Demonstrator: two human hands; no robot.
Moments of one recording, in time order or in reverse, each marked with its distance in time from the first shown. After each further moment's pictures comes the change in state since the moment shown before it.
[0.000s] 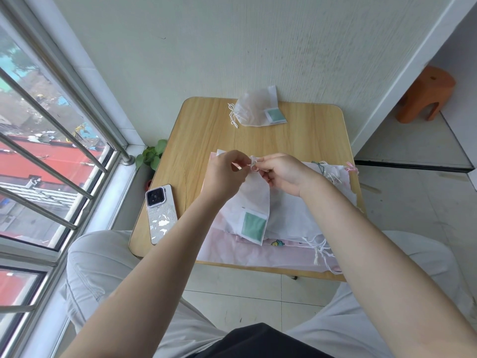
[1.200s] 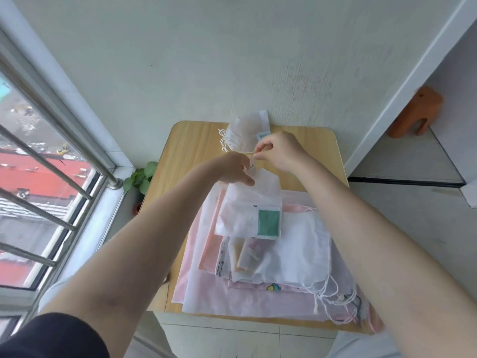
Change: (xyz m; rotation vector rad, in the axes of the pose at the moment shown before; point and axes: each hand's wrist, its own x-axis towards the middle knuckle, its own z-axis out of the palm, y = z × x) left_hand 0.132 0.025 0.002 0.479 -0.648 -0.057; right_hand 0.060 -0.080 -0.051 -0.880 0.378 -0.326
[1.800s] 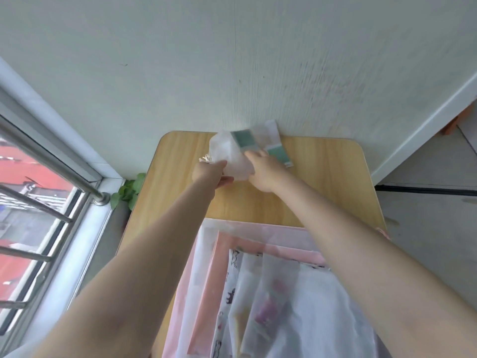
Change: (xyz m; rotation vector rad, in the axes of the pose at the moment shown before) left_hand 0.132 -0.074 0.005 -1.234 0.446 -0.589; right_hand 0.128 0.051 0.081 -0.326 -0.235 0.029
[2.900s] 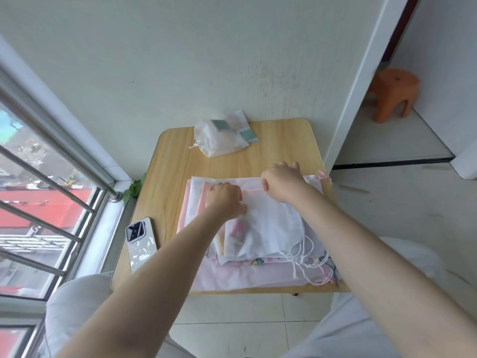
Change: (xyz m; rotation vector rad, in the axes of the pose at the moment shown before) left_hand -0.207 -0.107 -0.003 1.464 -0.117 0.754; right_hand -0.244 0.016 -0.012 -0.271 0.076 0.052
